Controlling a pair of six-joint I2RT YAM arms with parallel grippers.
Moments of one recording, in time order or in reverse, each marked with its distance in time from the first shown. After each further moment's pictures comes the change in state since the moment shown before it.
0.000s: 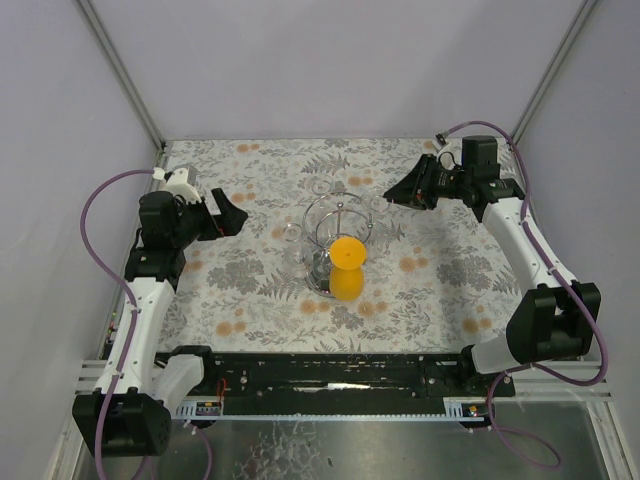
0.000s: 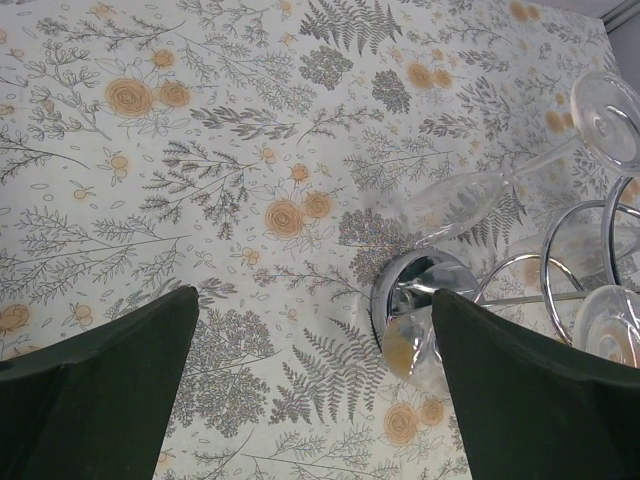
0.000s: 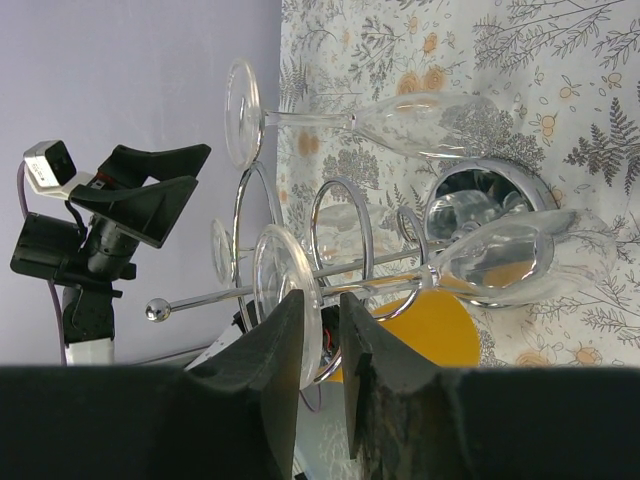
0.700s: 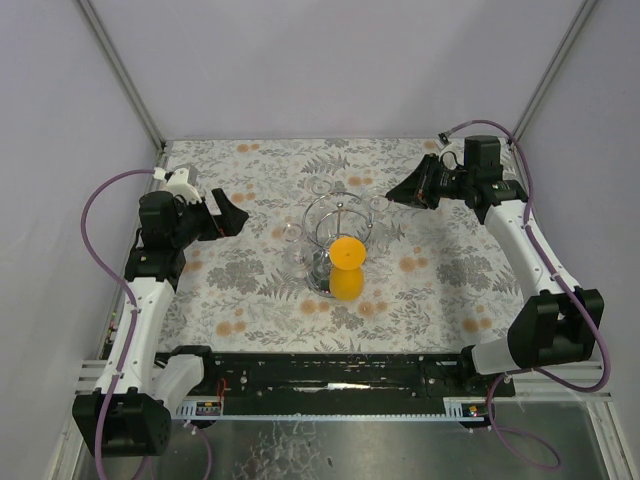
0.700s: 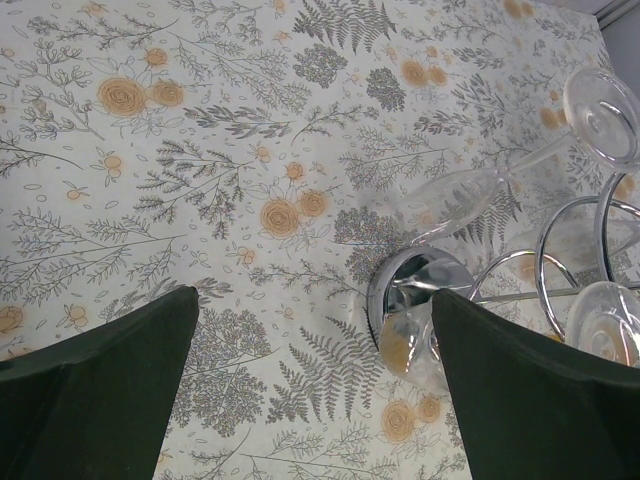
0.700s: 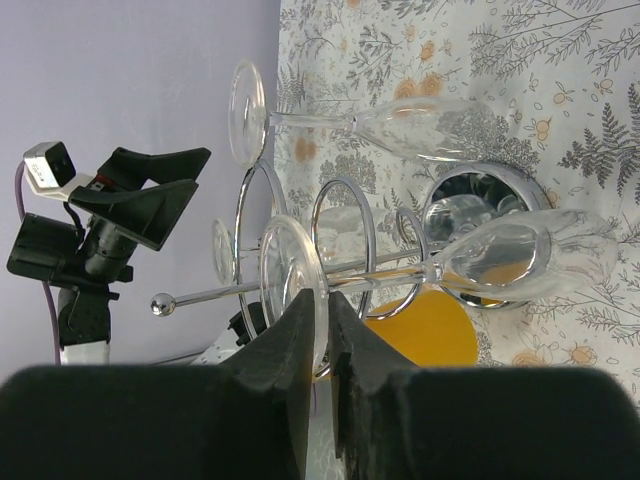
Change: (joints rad) left arm 0.000 0.000 0.000 0.000 0.013 0.000; right arm 0.000 -0.028 -0.002 -0.007 0.022 -0.002
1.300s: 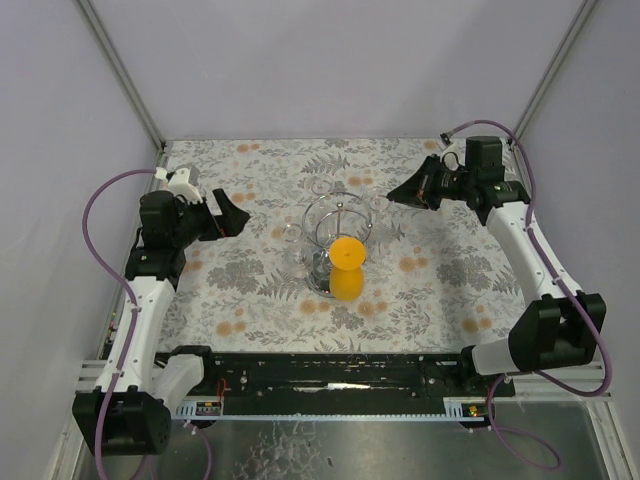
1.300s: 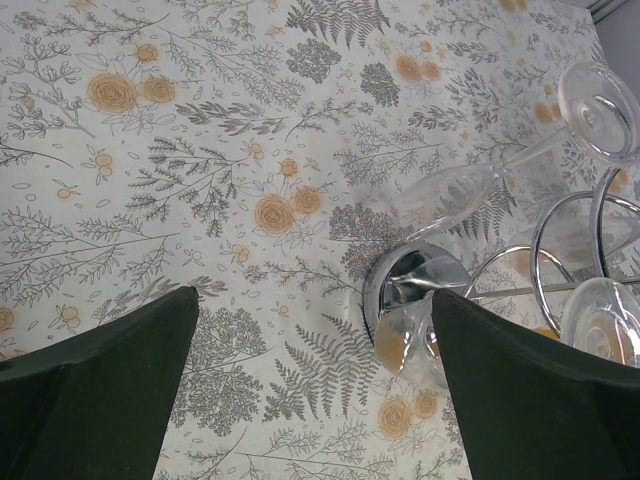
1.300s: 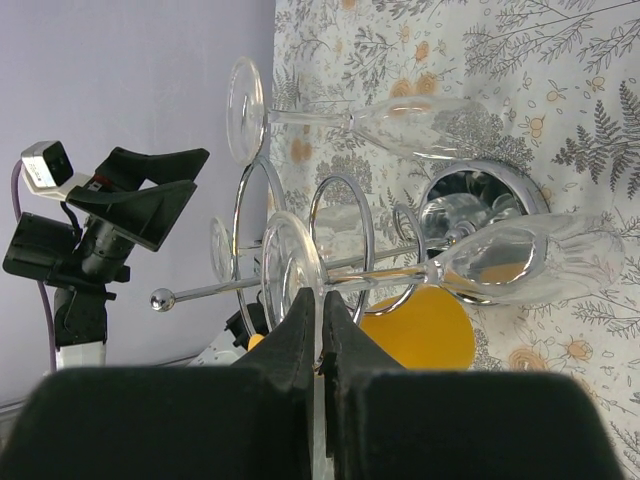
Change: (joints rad) left arm 0.000 0.005 0.000 0.000 0.018 -0.001; right arm 0.000 -0.013 0.000 -0.017 0.011 -0.007
